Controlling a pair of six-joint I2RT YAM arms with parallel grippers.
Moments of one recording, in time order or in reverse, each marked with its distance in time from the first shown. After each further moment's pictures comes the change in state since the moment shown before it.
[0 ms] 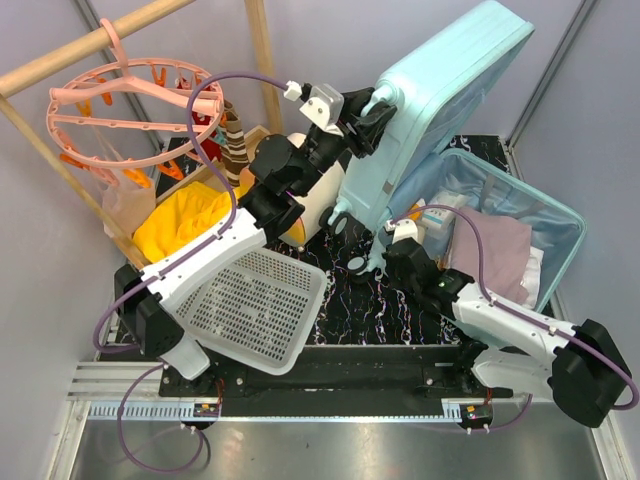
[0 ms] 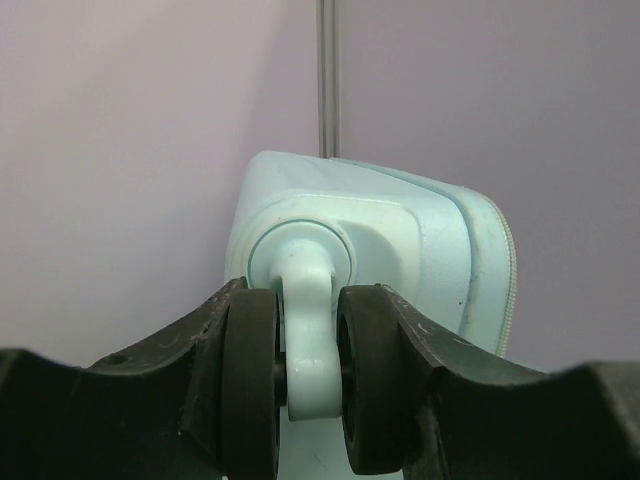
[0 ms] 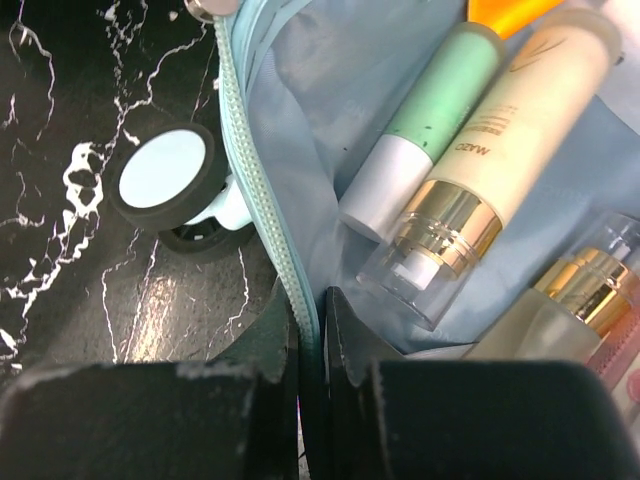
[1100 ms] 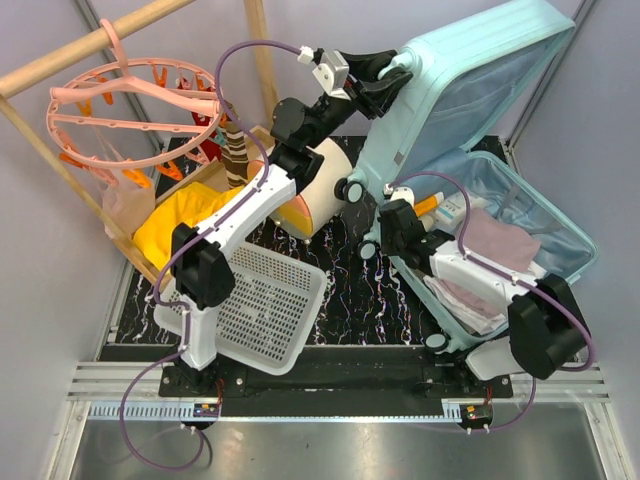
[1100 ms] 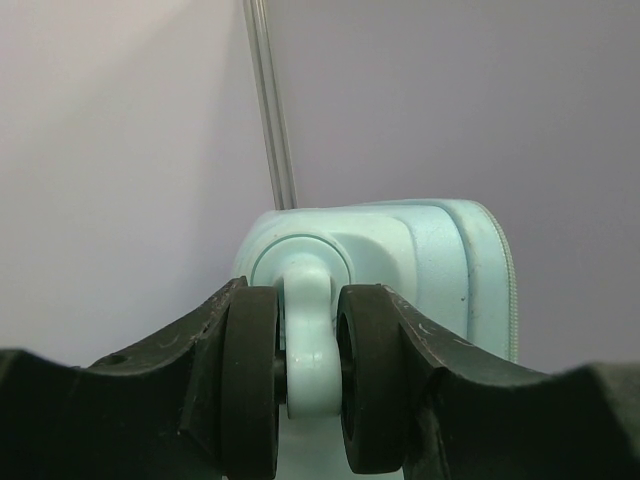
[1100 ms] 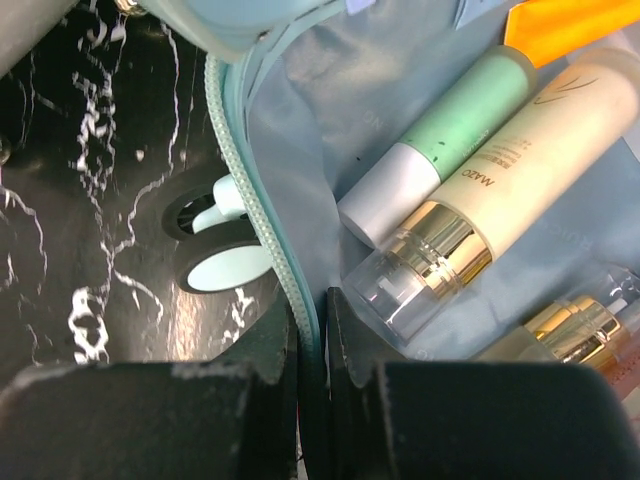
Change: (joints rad) left arm 0.181 0.403 0.397 0.213 0.356 -0.148; right arm -0.158 0.289 0.246 0.011 -0.011 0.043
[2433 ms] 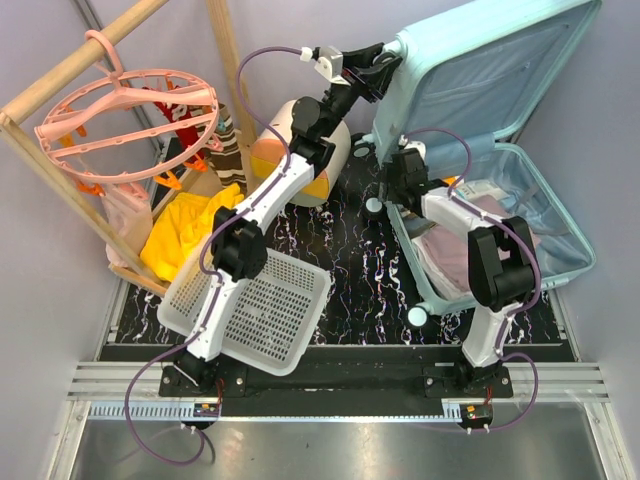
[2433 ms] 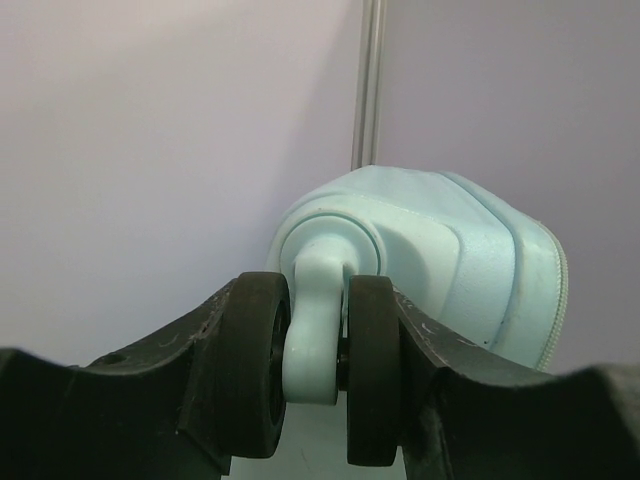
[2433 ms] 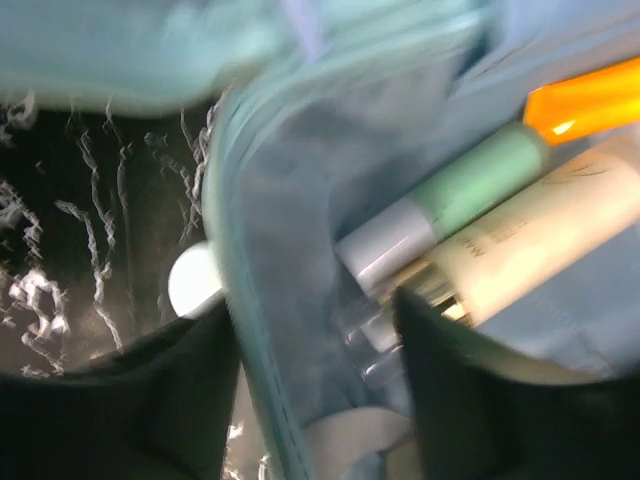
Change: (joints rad) left arm 0.084 0.438 0.439 0.062 -0.139 -0.169; right arm -0.234 0.470 0.472 0.032 -0.066 -0.034
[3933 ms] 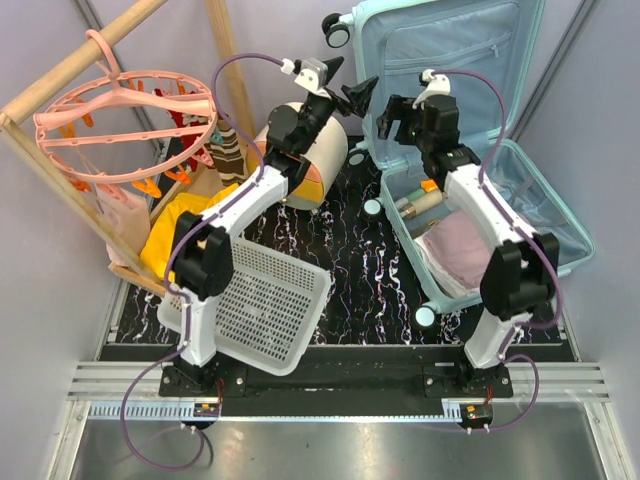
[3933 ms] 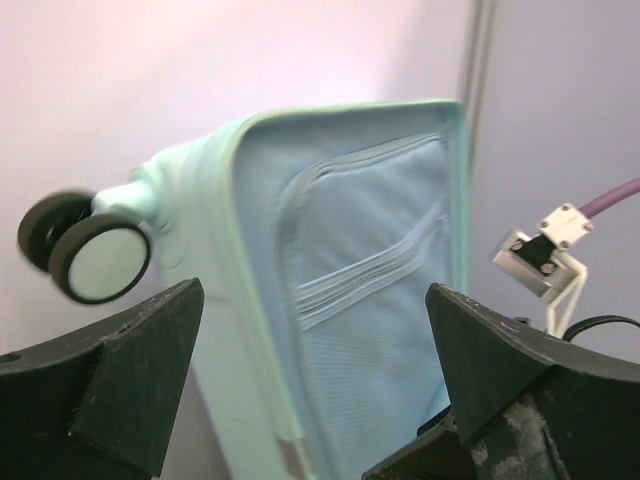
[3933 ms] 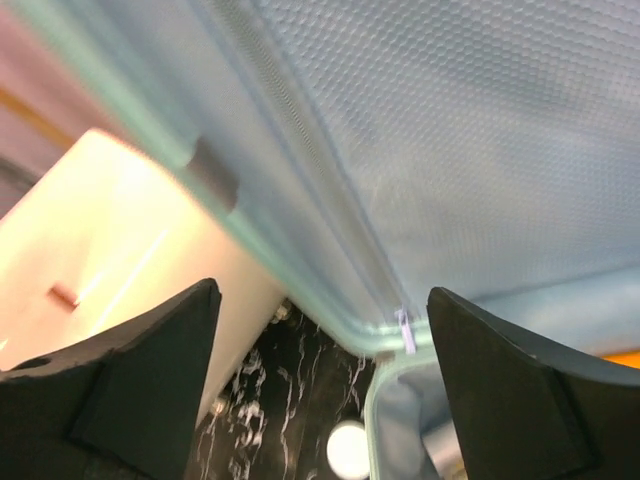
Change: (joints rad) left arm 0.033 -0.360 -0.565 0.021 -0.106 0.182; right arm -0.079 -0.073 0.303 0.155 -0.260 -0.032
